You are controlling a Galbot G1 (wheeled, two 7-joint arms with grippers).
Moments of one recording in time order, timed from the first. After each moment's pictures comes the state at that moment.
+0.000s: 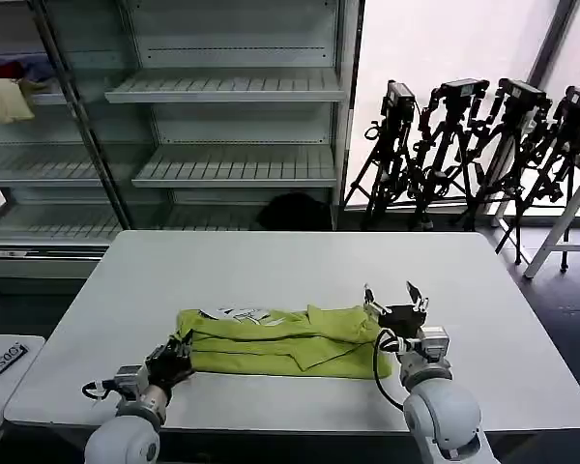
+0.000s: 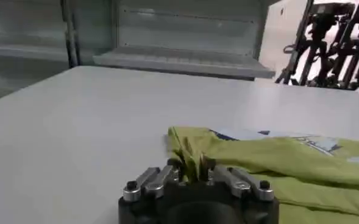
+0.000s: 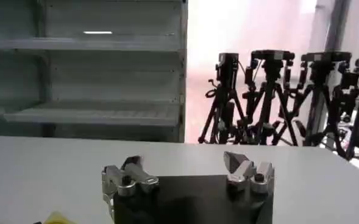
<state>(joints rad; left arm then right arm) 1.33 -1.29 -0.51 -1.94 -0.41 0.48 -0.15 -1.18 1.37 0.41 2.04 0.19 -0.48 0.16</state>
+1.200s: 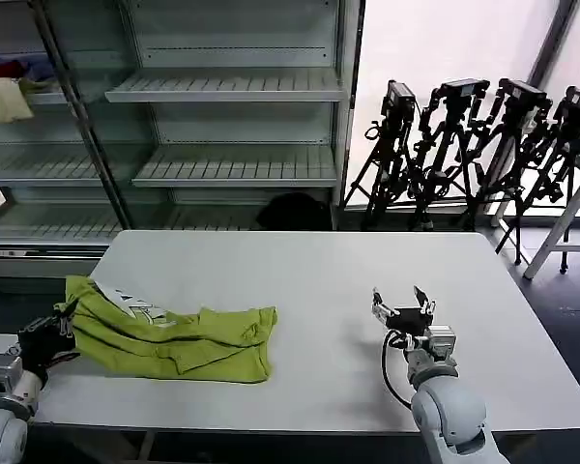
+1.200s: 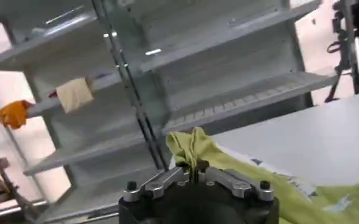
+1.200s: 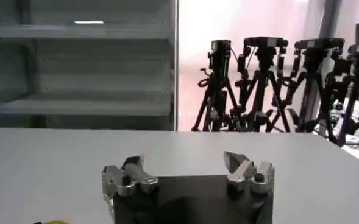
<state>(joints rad) 1.42 -1.11 -0.94 -2.03 -0.22 0.39 0.17 -1.17 1.35 0.44 1.98 0.23 -0.48 0.16</state>
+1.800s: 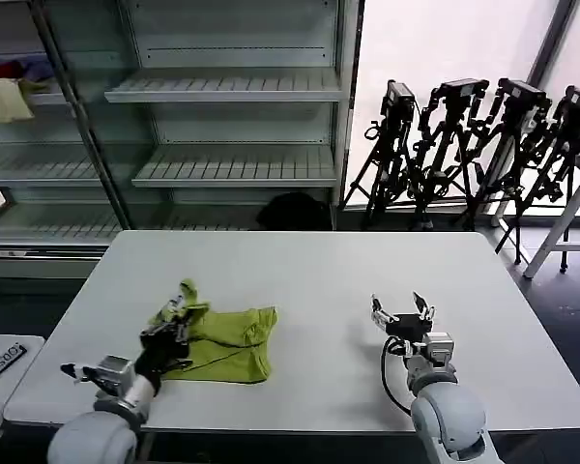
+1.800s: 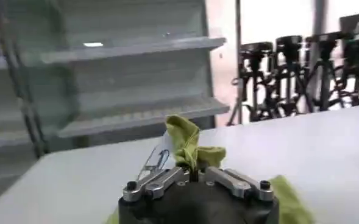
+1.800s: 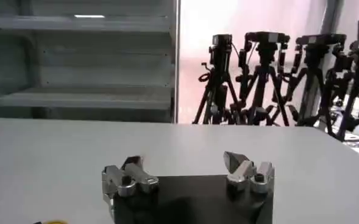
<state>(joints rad) 1.36 -1.24 -0.53 -2.16 -0.26 0.50 0.06 -1.19 1.35 0.43 1.98 0.21 -0.47 0.15</state>
